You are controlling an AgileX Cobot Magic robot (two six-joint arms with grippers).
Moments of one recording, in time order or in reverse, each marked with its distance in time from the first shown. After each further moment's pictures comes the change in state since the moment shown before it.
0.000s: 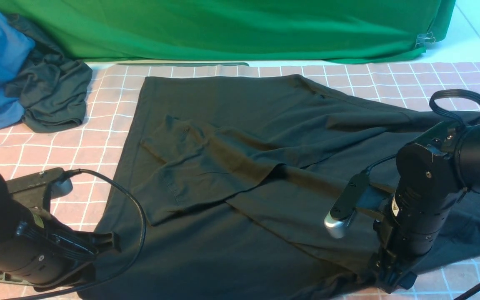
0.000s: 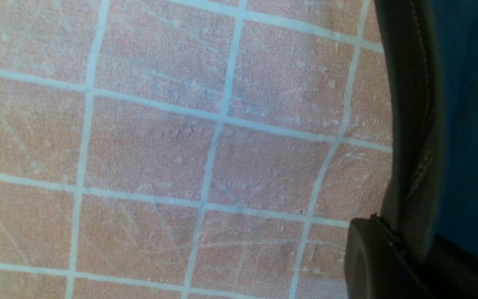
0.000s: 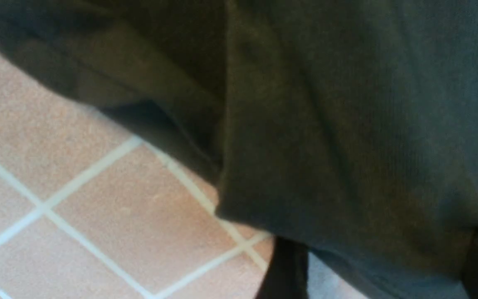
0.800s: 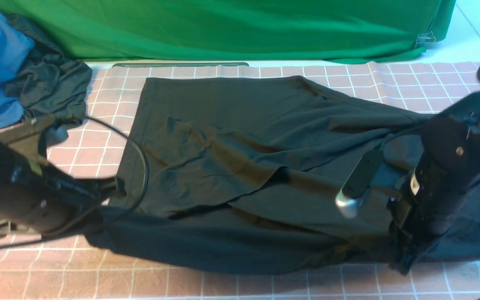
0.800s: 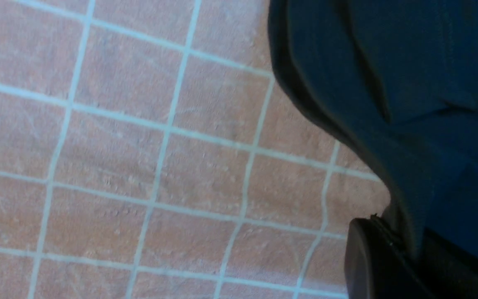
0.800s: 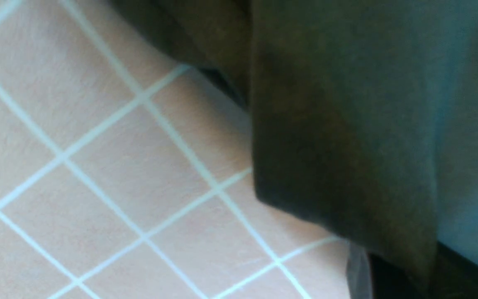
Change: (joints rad) right arm -0.033 -0.120 -0.067 -0.023 0.117 -0.014; left arm 0.000 0.022 -0.209 -0.013 0.059 -0.058
